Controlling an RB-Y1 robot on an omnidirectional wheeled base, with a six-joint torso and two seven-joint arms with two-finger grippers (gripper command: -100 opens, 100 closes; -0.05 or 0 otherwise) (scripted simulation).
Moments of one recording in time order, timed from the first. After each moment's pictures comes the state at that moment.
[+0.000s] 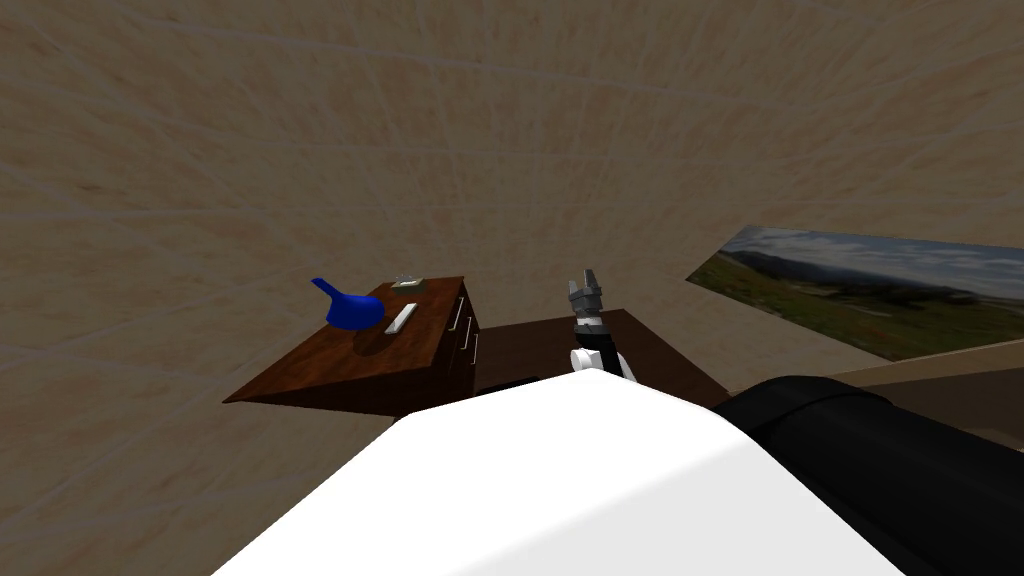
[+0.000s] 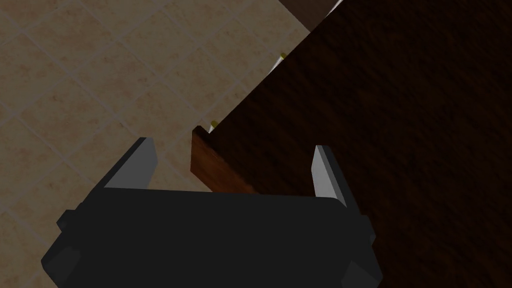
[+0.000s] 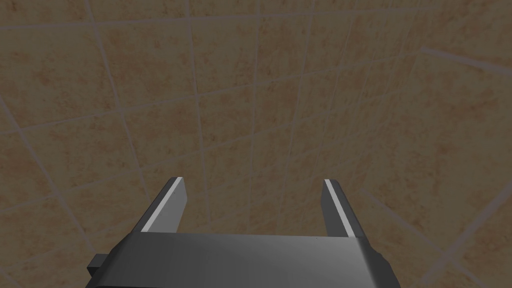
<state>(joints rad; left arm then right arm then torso) 1.46 1.21 0.10 -1.95 0.07 -0.56 -0.07 0.51 0.04 -0.03 -2.25 0.04 -0.38 -0.09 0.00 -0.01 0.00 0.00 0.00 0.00</state>
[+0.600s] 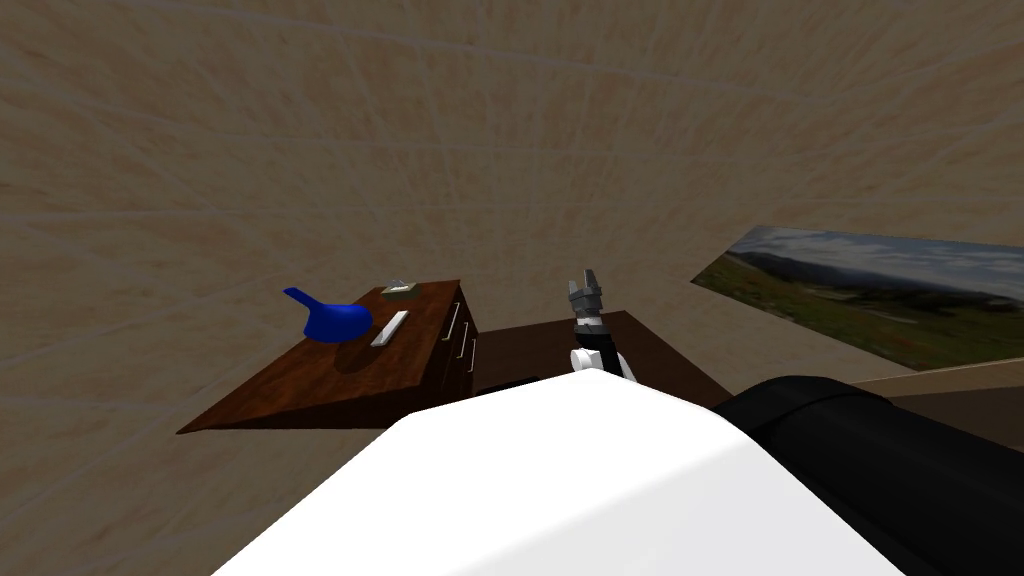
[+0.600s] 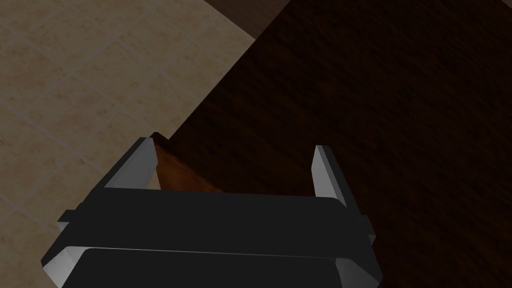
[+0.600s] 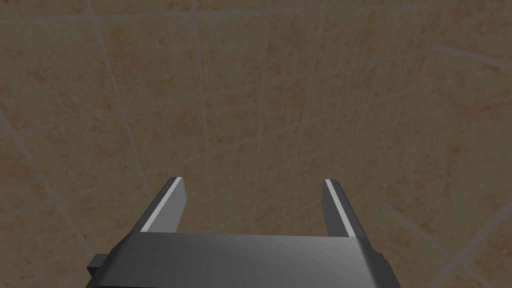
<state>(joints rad) 1.58 1.32 0.16 -1.85 0.09 -0.56 -0.09 0.51 0.04 -0.03 -2.25 0.04 -0.38 -0.09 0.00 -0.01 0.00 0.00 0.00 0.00</state>
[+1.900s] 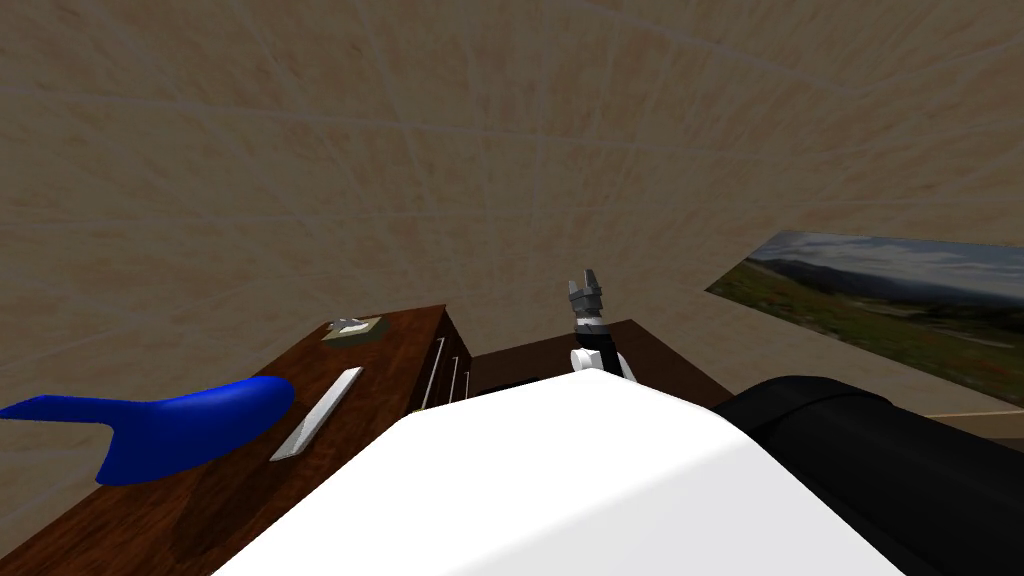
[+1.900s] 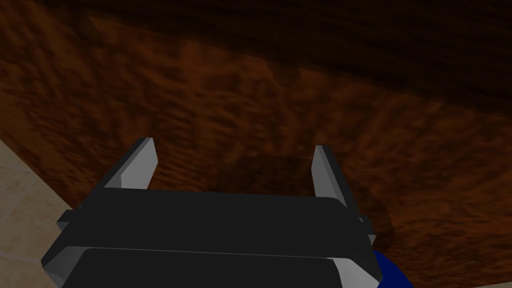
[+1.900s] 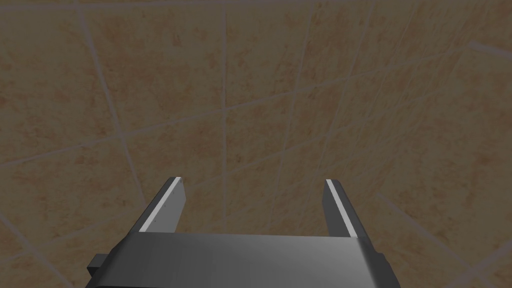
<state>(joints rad) 1.92 1.63 0.42 -1.58 0.18 -0.55 -0.16 0.51 0.04 -0.03 -2.25 0.04 -0.38 -0.09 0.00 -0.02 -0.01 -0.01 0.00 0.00</state>
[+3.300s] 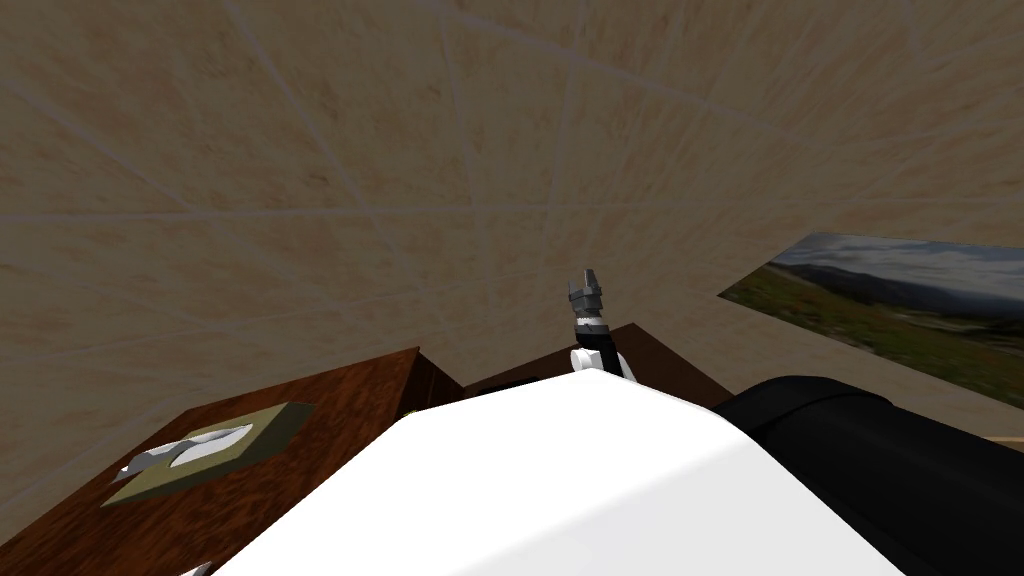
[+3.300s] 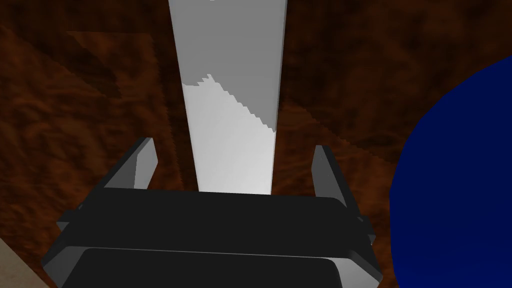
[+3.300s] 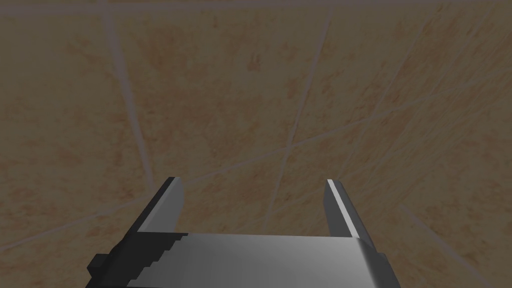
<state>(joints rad) 2.30 1.81 0.59 -1.48 0.23 -0.54 -0.23 0.51 0.04 -0.03 -2.25 0.04 -0.38 -0.09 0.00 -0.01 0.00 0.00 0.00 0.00</state>
